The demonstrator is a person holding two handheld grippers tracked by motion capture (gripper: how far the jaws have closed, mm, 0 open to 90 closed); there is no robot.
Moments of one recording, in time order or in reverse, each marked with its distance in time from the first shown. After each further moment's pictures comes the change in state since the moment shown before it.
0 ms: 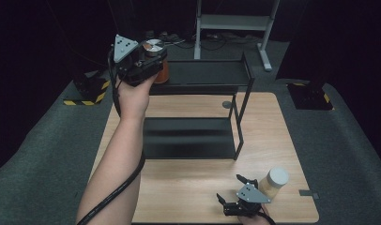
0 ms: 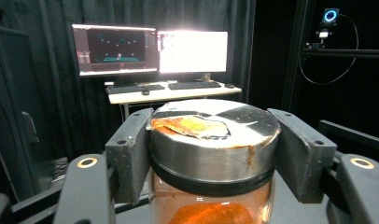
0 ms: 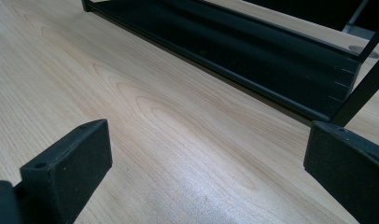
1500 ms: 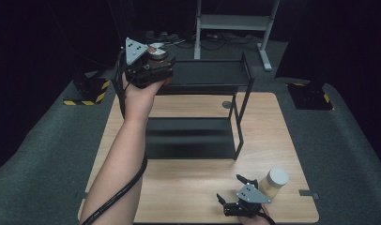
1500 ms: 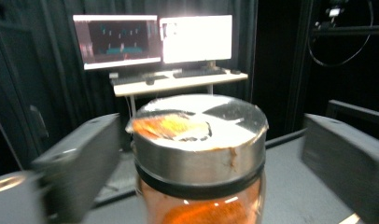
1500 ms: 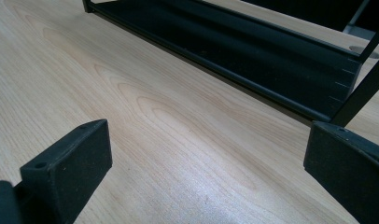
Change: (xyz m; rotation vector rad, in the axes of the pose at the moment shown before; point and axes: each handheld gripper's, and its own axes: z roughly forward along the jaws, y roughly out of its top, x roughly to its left) left arm -0.017 0.000 0.010 0.065 0.024 0.023; right arm 0.000 -0.001 -0.001 -0.002 0.002 0.002
